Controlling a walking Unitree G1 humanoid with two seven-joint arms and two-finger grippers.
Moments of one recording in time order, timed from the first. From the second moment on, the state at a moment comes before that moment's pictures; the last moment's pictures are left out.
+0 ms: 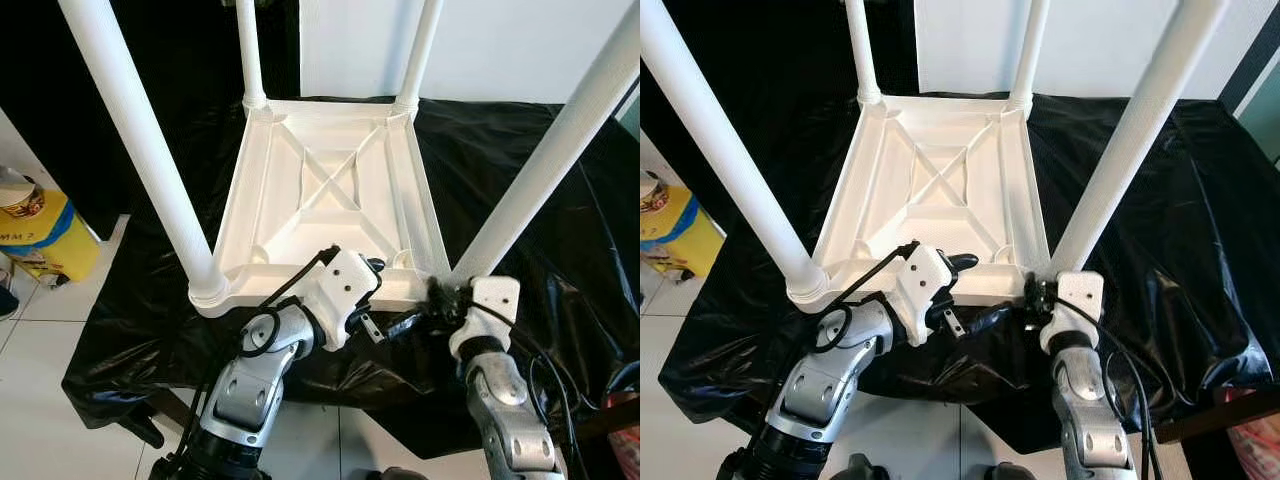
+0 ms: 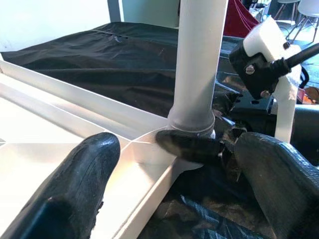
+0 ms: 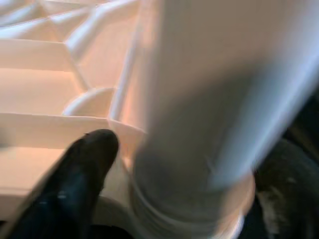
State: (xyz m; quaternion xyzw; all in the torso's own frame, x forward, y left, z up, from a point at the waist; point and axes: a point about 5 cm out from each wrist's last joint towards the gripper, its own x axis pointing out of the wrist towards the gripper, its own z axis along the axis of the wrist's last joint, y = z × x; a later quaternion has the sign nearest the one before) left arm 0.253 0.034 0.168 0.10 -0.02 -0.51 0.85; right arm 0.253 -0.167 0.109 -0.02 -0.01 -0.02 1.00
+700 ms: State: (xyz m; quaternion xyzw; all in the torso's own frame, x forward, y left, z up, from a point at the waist) left arm 0.260 0.039 0.174 0.12 -0.04 -0.51 0.85; right arm 0.281 -0.215 0.131 -0.07 -0.02 0.22 0.97
